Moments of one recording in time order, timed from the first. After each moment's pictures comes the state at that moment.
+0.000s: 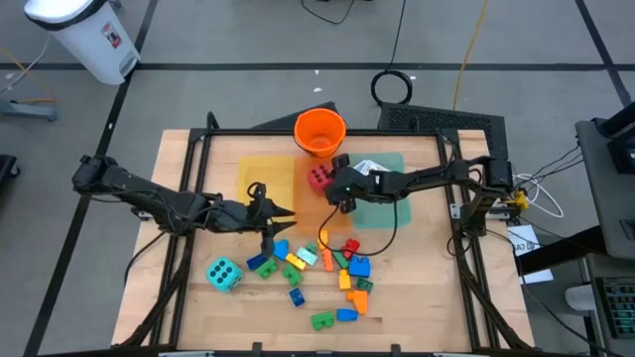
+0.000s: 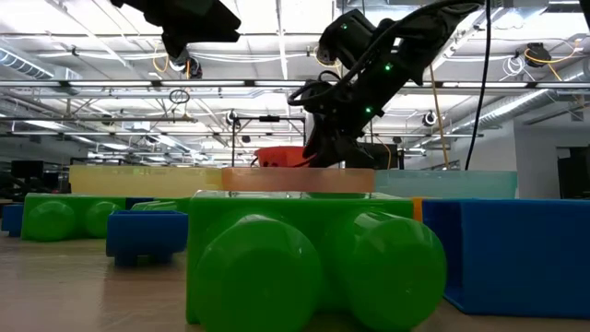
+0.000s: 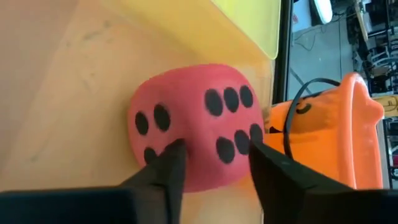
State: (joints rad) left arm -0.27 1.16 0.76 0.03 -0.40 -0.23; right arm -0.15 1.75 1.02 0.05 0.40 -0.77
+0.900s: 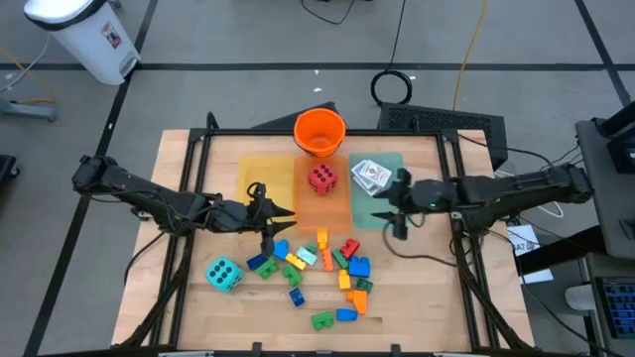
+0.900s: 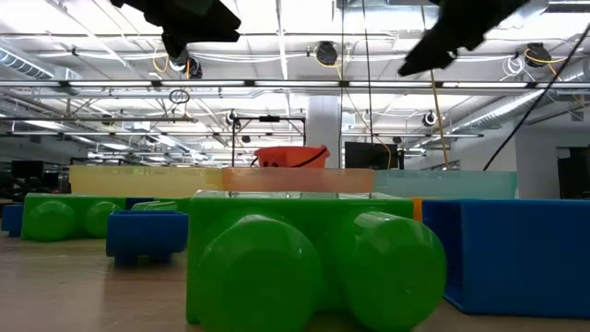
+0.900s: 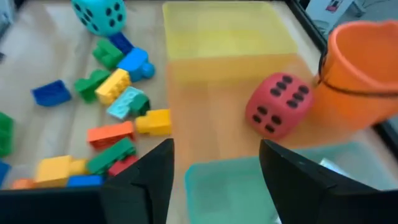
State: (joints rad) left arm -0.27 1.16 0.76 0.03 -0.40 -0.23; right arm 0.10 0.96 0.78 -0.39 0.23 0.10
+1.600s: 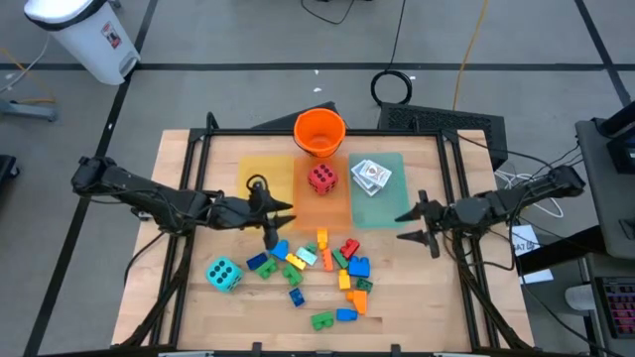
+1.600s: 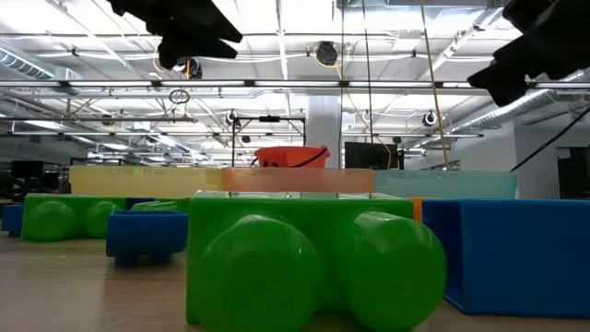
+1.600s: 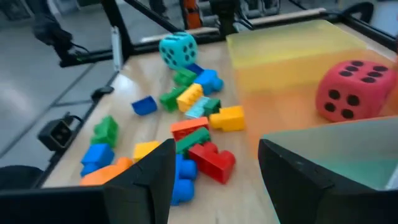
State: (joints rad) left arm -0.23 1.16 0.76 -0.02 -0.42 -0.40; right arm 0.34 0.40 0.30 -0.17 0.23 0.27
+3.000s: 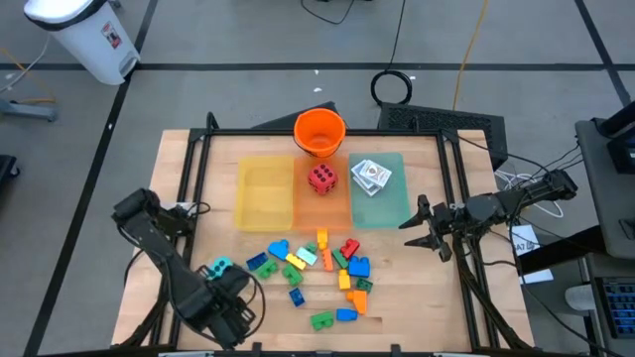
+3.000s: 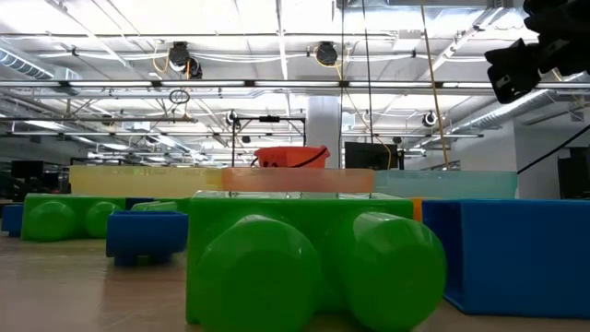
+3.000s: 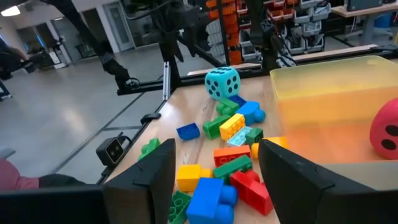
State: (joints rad) left arm -0.83 1.79 1.63 -1.49 -0.03 -1.71; right arm 0.35 0.24 0.19 -0.02 0.10 0.24
